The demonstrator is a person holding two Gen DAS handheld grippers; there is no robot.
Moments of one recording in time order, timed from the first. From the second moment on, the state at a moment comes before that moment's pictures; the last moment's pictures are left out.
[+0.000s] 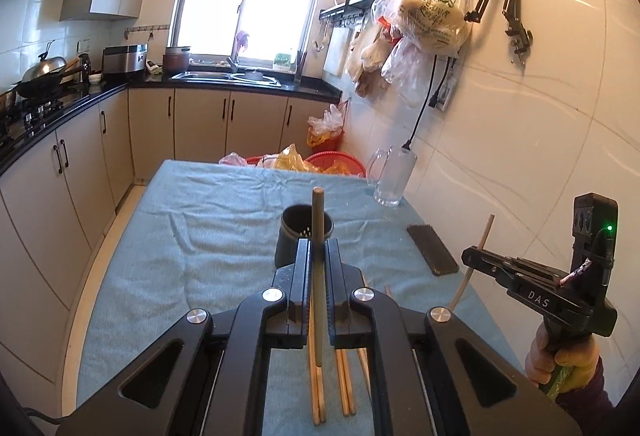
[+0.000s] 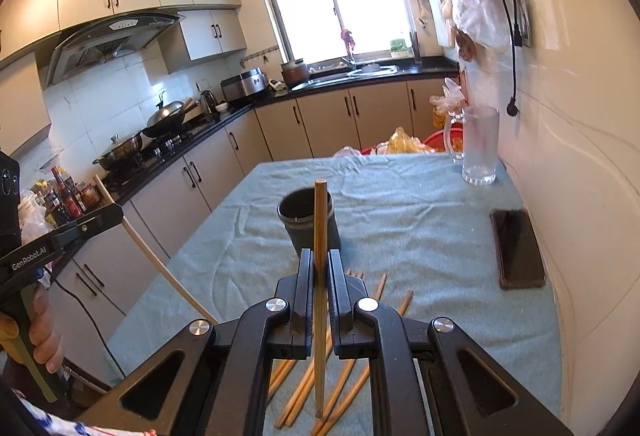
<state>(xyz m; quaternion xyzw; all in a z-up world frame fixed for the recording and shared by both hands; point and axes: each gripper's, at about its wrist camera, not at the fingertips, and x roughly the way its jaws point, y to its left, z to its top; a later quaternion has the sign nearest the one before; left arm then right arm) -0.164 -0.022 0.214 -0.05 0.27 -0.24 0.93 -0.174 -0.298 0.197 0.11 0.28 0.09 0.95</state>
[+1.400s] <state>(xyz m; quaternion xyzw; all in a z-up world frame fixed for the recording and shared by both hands) 0.053 -0.081 0.201 -0.04 0.33 -0.21 0.92 0.072 -0.280 0.164 0.16 0.31 0.06 0.93</state>
